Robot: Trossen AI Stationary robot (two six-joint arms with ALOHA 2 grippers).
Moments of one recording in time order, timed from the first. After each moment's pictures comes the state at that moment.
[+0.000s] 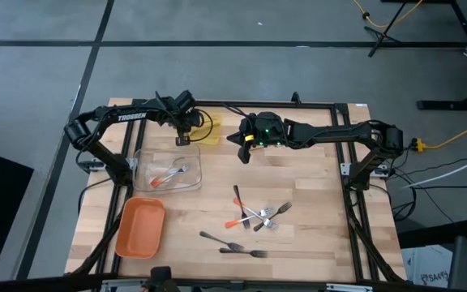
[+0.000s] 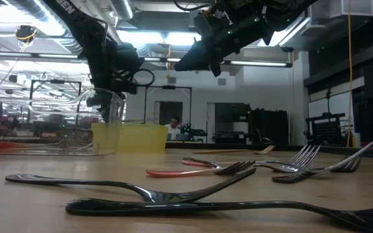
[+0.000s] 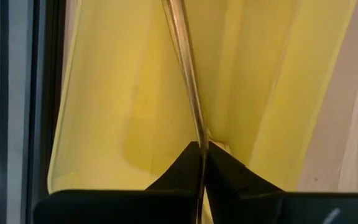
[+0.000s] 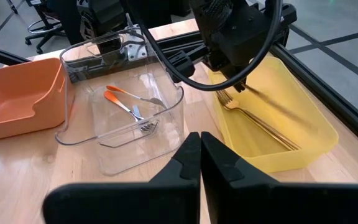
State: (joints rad) left arm 0.71 1.54 0.92 -0.56 -0.05 0.60; right arm -0.21 1.66 1.12 0.12 -0.07 0.12
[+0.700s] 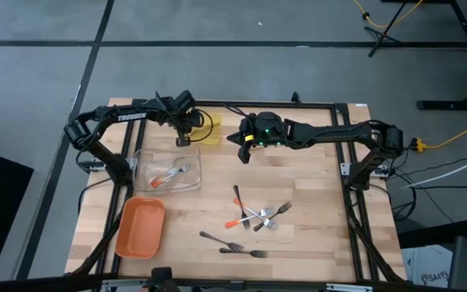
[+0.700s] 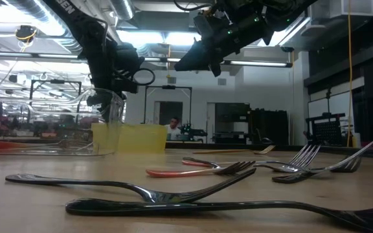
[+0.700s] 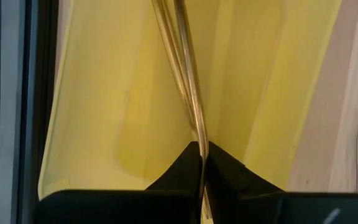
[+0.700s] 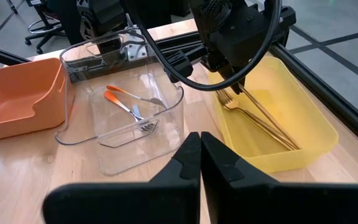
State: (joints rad) left arm 0.71 1.54 0.92 -0.56 -0.02 0.60; right arm -0.21 1.66 1.12 0.12 -0.07 0.12
